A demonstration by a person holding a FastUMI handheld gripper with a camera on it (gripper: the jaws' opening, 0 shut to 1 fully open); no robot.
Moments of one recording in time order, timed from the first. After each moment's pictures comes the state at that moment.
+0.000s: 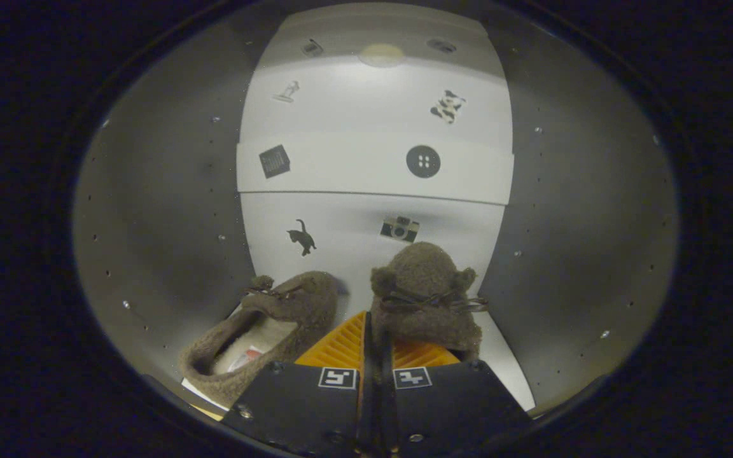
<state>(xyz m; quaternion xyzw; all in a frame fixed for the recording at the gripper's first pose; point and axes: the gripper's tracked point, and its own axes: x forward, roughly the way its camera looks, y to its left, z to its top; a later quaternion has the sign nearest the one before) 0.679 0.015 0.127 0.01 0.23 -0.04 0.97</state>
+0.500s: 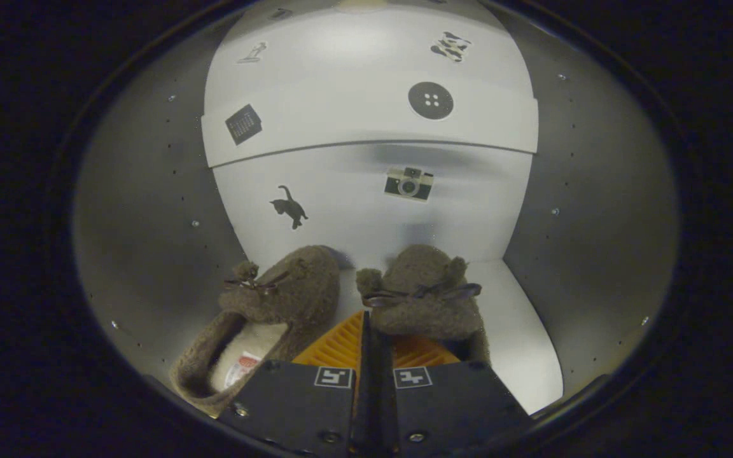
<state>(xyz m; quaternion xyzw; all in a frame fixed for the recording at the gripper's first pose) 0.692 0.023 0.099 0.06 0.31 -0.05 0.95</state>
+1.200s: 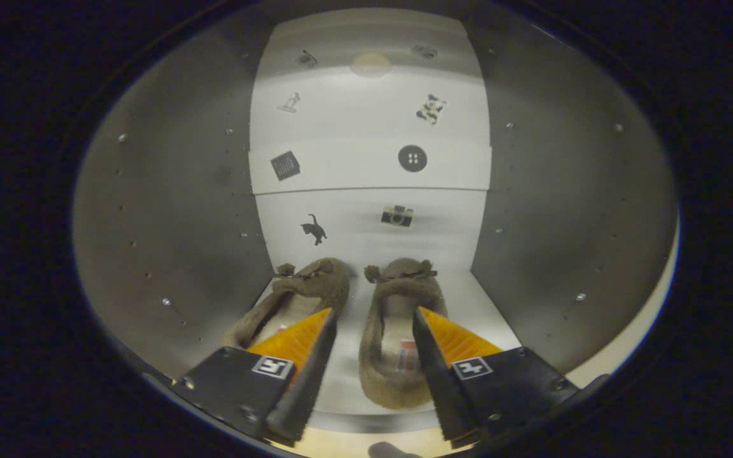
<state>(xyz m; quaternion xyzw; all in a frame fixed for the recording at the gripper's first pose) 0.598 0.036 0.160 0.03 0.20 -0.05 0.98</state>
